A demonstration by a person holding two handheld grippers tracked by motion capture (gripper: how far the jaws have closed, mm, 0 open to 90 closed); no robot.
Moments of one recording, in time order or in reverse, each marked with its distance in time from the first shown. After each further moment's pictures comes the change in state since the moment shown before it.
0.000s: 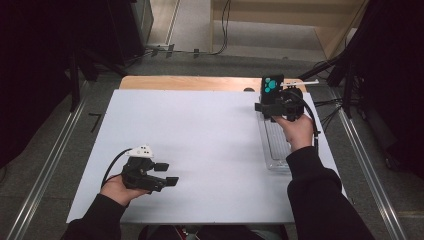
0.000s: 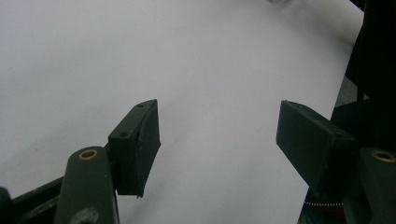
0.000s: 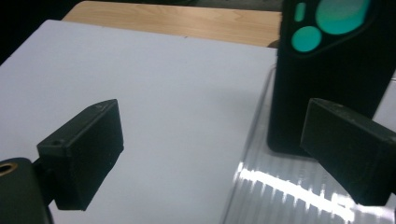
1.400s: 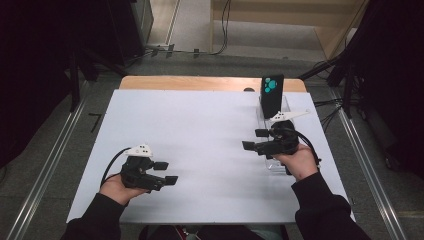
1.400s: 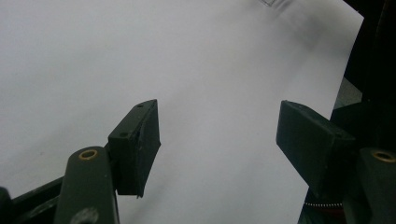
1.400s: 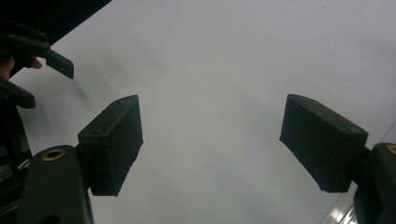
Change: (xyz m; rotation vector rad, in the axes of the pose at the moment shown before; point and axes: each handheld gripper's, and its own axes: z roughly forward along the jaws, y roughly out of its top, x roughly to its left) left arm 0.000 0.002 -0.003 -0.011 -0.003 0.005; right arm 0.051 -0.070 -0.030 0.082 0.298 -0.230
